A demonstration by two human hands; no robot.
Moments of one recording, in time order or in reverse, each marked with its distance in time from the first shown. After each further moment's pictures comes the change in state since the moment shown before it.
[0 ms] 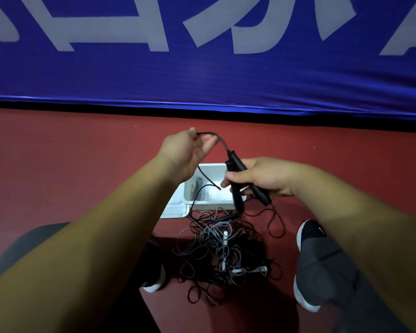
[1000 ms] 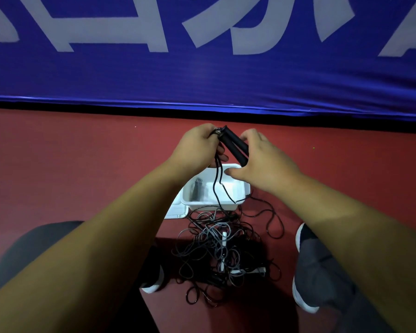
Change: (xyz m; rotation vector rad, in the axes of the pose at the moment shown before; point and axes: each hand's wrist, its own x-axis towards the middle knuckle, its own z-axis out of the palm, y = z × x) left_hand 0.001 -0.012 0.008 1.085 -0.205 0.357; right_hand -0.015 -0.019 0.008 -0.803 0.664 -0.202
